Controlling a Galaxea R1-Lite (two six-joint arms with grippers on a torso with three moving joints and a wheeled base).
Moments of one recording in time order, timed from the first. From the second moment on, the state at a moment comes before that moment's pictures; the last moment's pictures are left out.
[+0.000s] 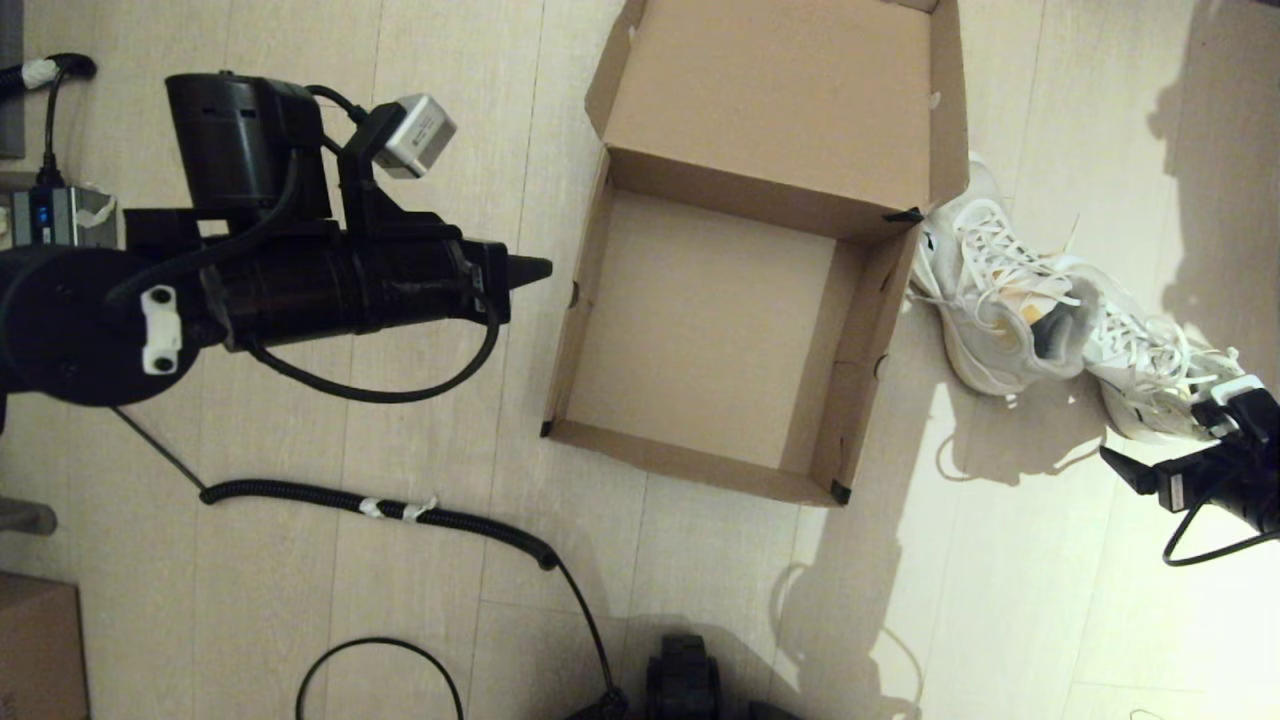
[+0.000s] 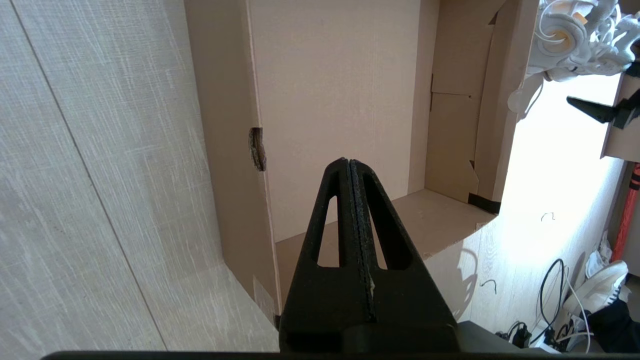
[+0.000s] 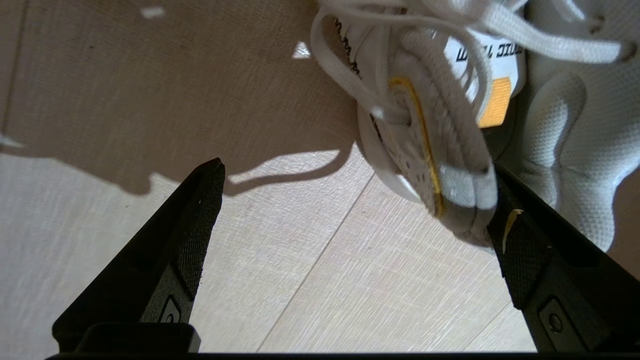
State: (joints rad) left arm -0.38 1.69 -1.34 -0.22 -0.30 0.04; right arm -0.57 2.06 -0.70 -1.14 0.44 -0.50
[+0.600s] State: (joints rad) left arm -0.38 1.70 -1.34 -0.22 -0.30 0.04; right arm -0.57 1.96 -0.74 -1.08 0.44 -0.44
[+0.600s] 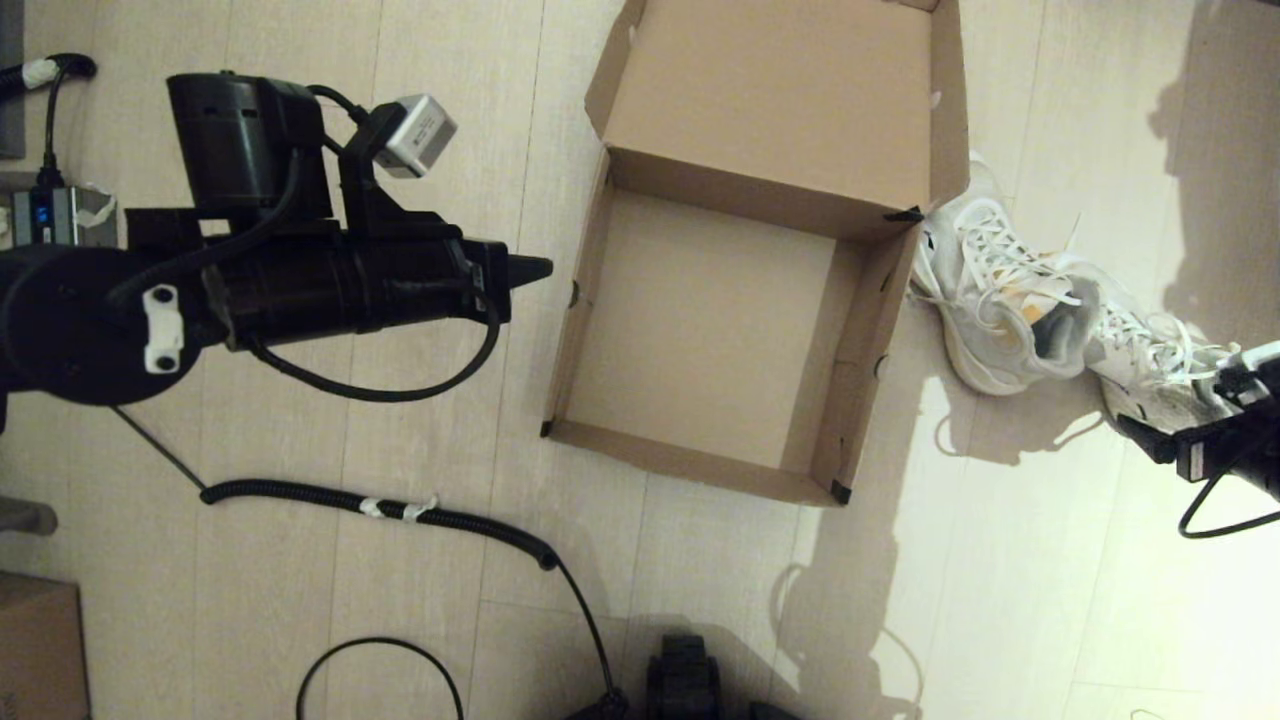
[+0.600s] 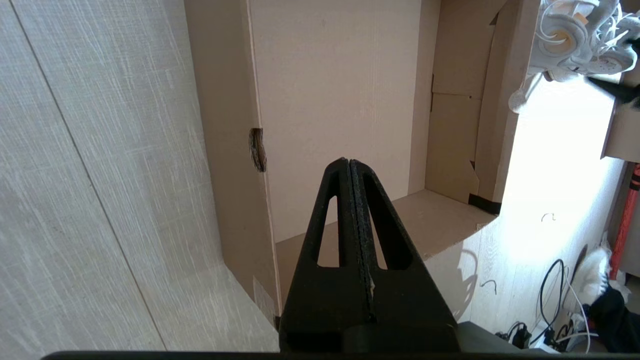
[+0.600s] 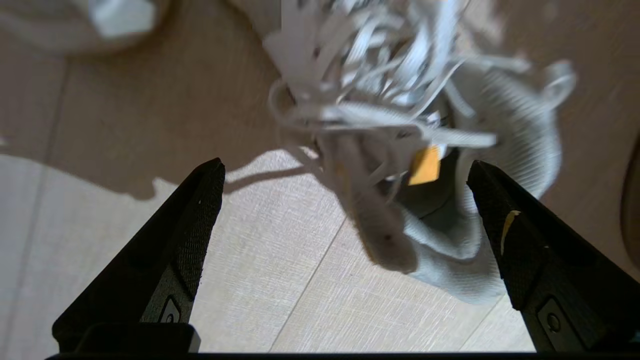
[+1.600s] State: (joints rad) left arm -0.38 1.71 -1.34 -0.22 -0.30 0.04; right arm -0.57 2.01 -0.72 -1.11 0.42 -0.42
